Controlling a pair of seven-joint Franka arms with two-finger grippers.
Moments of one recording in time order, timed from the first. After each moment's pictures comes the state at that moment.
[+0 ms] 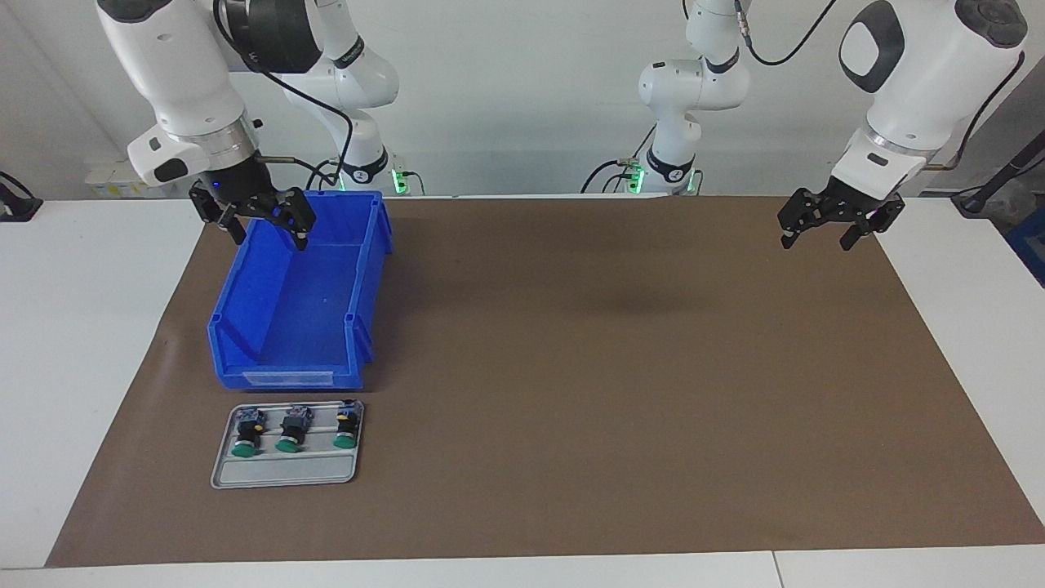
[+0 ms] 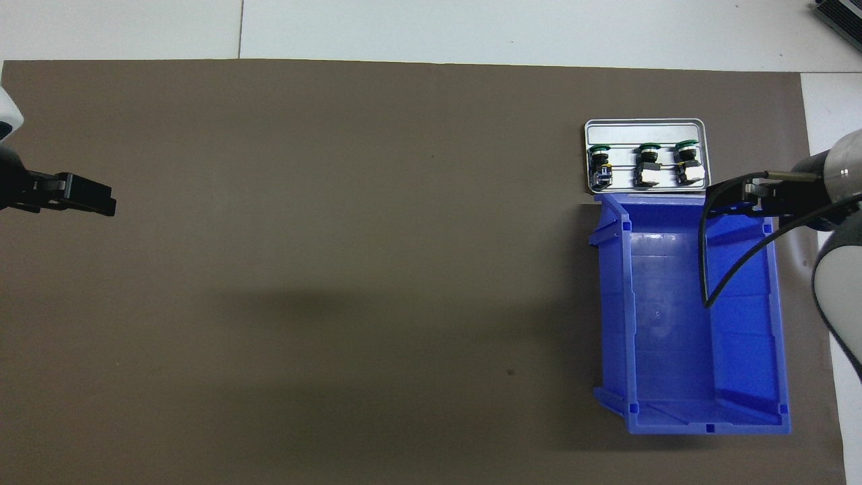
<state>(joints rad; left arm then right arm) -0.10 0.03 0.08 -1.60 -0.02 1.64 0.09 0.04 -0.01 -0.01 -1.65 -0.02 1.69 0.19</state>
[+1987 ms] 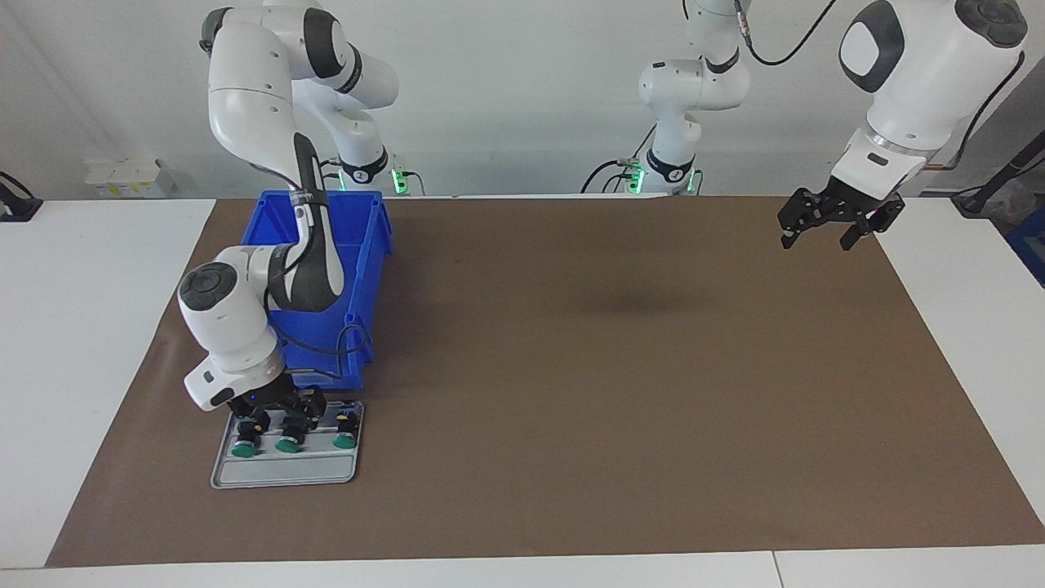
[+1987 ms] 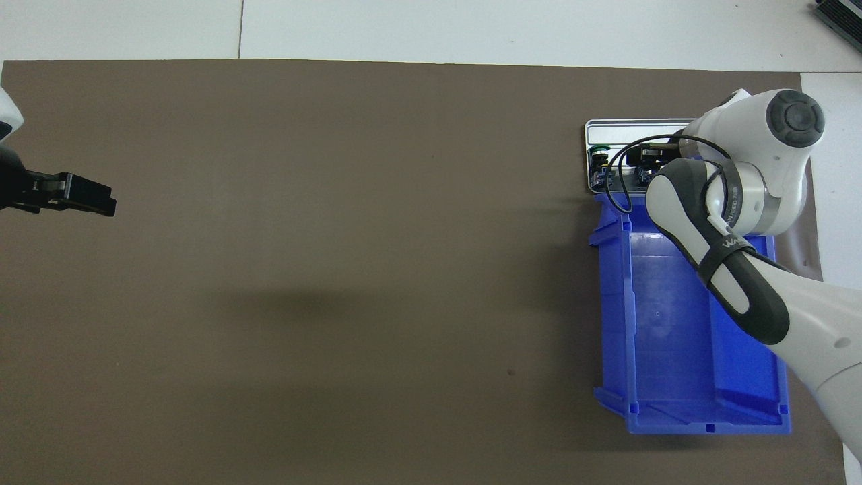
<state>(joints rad) -0.10 0.03 0.08 -1.60 -0.02 1.64 0.09 -0.02 0.56 -0.02 -1.66 -0.01 2.39 0.00</state>
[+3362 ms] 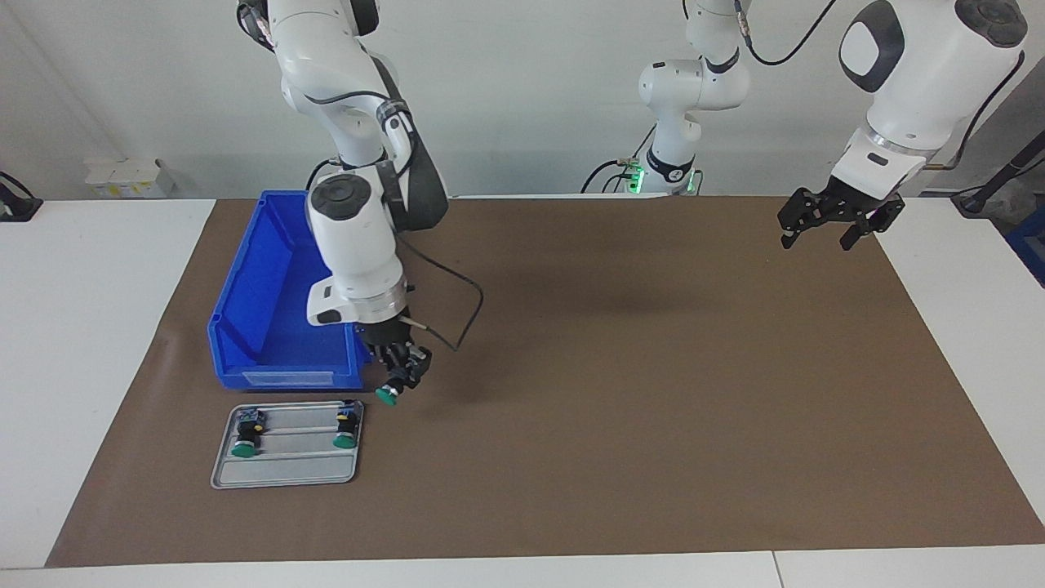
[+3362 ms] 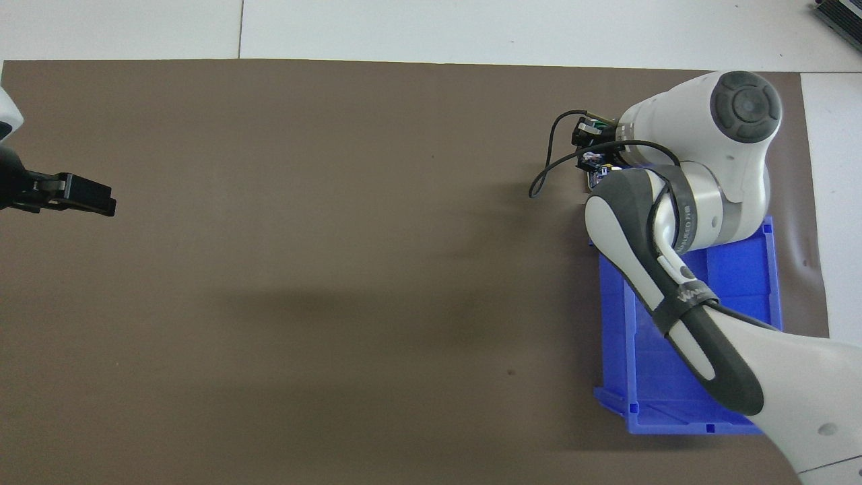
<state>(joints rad) -0.10 0.03 0.08 -1.60 -0.02 1.64 0.09 0.32 0.39 0.00 -1.62 -0.03 2.20 1.12</state>
